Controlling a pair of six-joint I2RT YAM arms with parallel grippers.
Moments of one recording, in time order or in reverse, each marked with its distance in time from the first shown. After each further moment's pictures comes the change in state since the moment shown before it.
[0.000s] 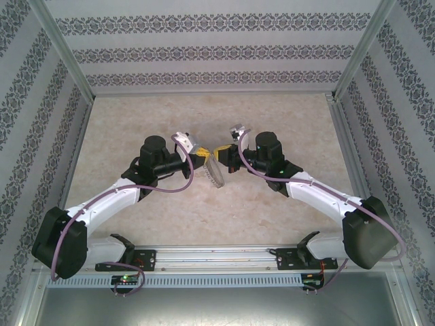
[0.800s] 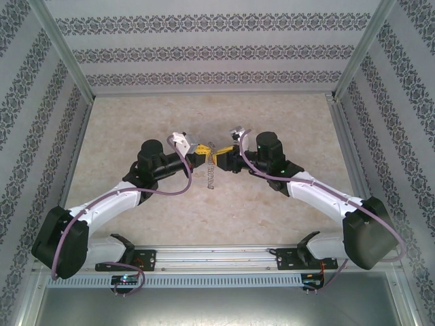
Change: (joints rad) left arm -0.007 0.000 -0.060 0.217 -0.007 -0.072; right arm -0.023 -0.010 -0.008 -0.035 -0.056 0.011
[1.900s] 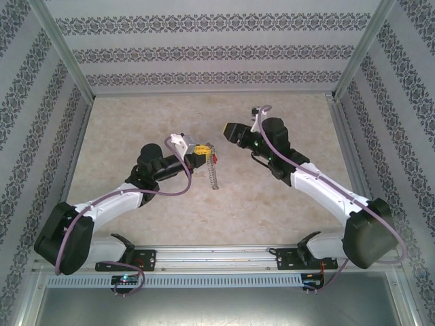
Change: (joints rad) left arm 0.000 0.034 -0.060 0.171 0.003 -0.095; right arm -0.042 0.031 0.169 -0.086 0.362 0.383
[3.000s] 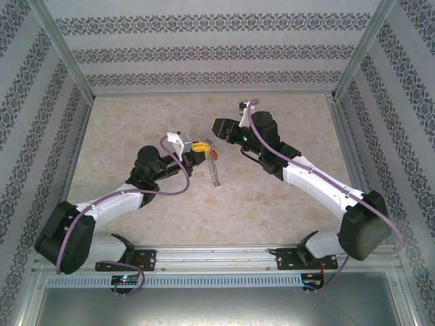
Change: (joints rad) left arm 0.000 0.013 -0.018 0.136 -0.010 -0.065; right arm 0.075 0.048 0.113 -0.047 0.027 -0.021
